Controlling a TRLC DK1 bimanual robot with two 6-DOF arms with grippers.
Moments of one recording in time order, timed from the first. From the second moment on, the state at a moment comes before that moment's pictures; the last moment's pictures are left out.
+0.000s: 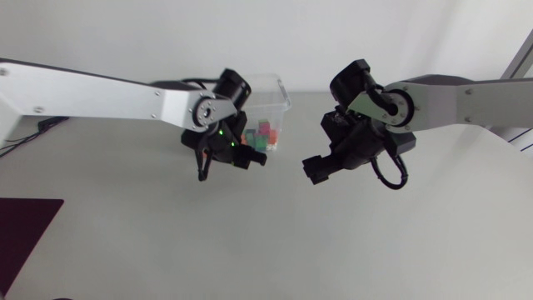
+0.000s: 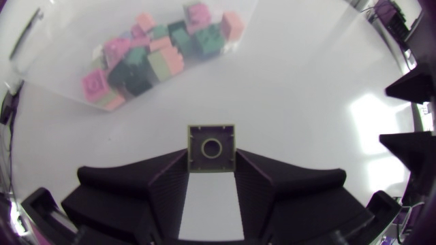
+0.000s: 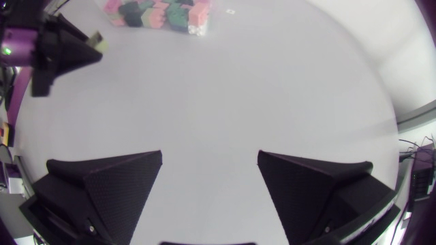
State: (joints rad) left arm -0.55 1.95 1.41 -0.54 -0.08 -0.15; right arm 0.43 1.66 1.14 -0.60 0.04 0.00
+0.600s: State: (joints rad) left arm -0.45 1.78 1.50 -0.39 -0.06 -0.04; right arm 0.44 1.51 0.99 -0.56 0.03 -0.02
